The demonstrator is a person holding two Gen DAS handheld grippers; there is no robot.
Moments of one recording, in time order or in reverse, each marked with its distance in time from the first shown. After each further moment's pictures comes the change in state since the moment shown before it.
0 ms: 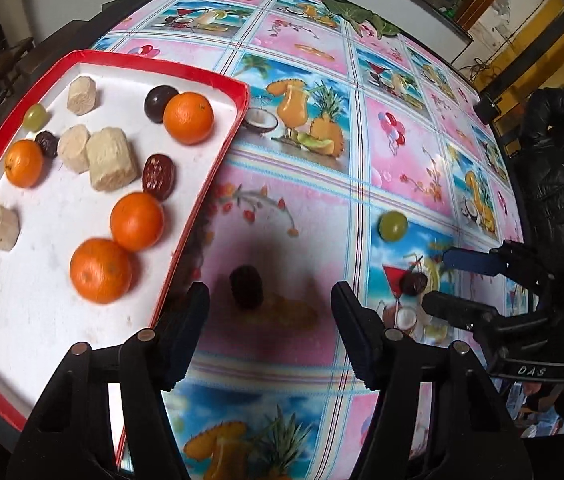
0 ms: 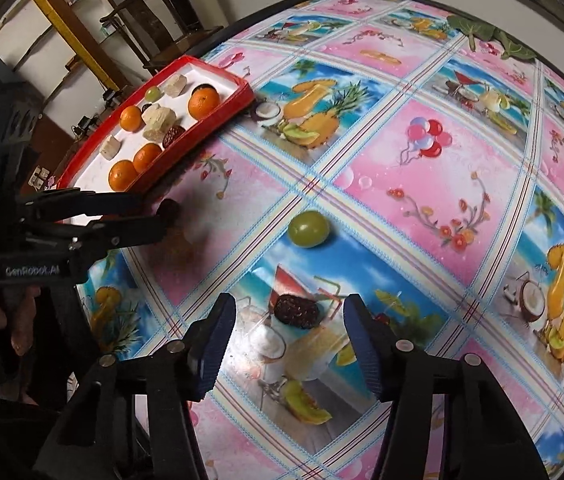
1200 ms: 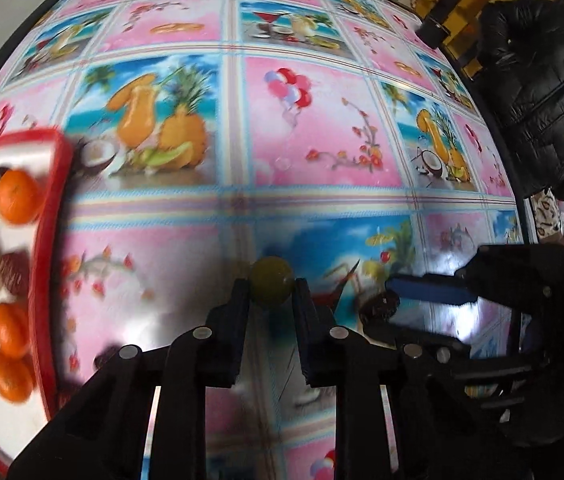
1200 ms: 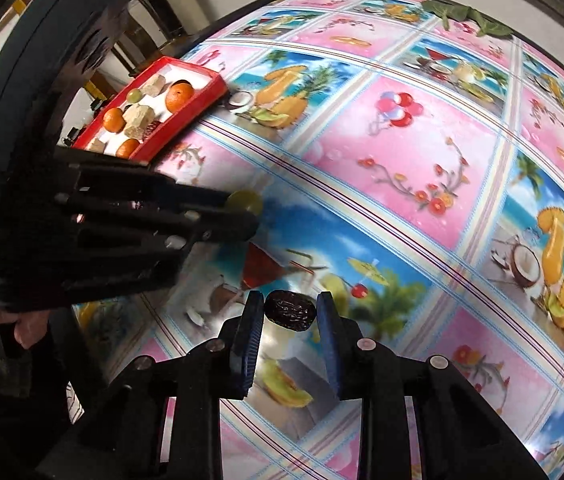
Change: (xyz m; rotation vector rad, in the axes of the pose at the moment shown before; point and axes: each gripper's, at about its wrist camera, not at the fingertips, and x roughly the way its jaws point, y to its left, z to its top) left arm 0.044 -0.079 0.021 0.257 0.131 -0.063; right arm 0.003 -0.014 -0.016 0.054 0.001 -0.013
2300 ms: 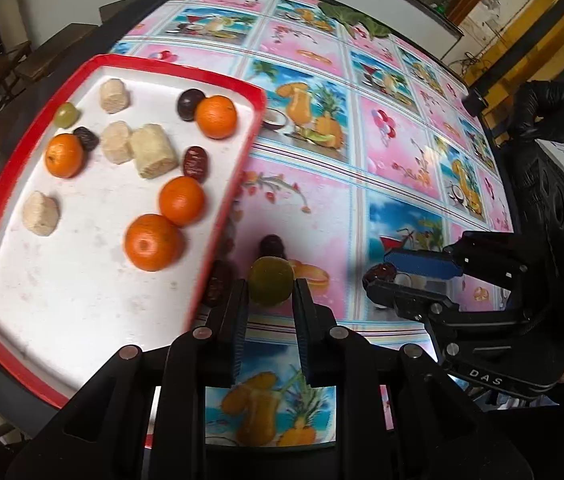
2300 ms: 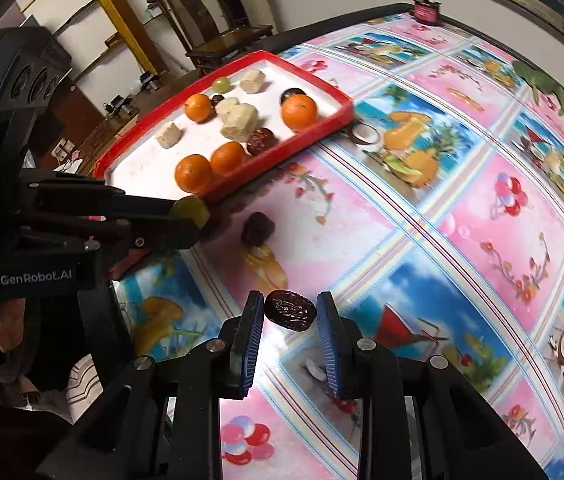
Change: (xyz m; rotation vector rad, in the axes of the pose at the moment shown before) left arm -0.081 0.081 -0.072 -0.230 -0.117 0.055; right arm 0.008 0.090 0.028 -0.198 -0.015 0.068
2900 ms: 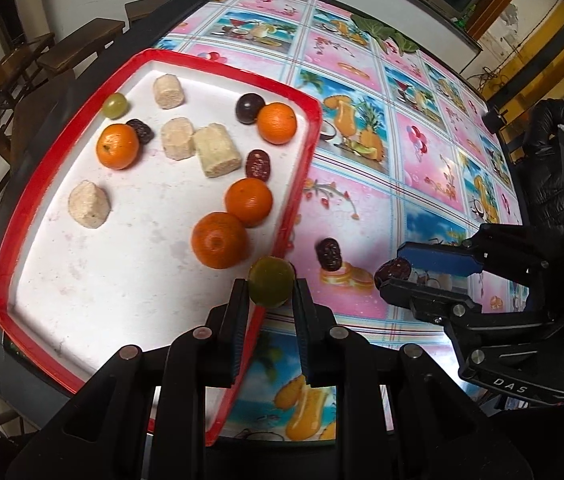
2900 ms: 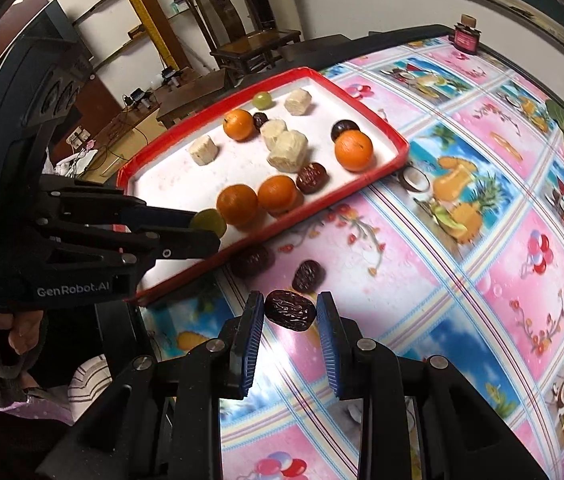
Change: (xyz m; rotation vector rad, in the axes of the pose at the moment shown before) left arm -0.011 0.036 -0.004 -0.048 -0.020 0.039; right arm 0.005 0.035 0.033 -0.080 -0.018 0.027
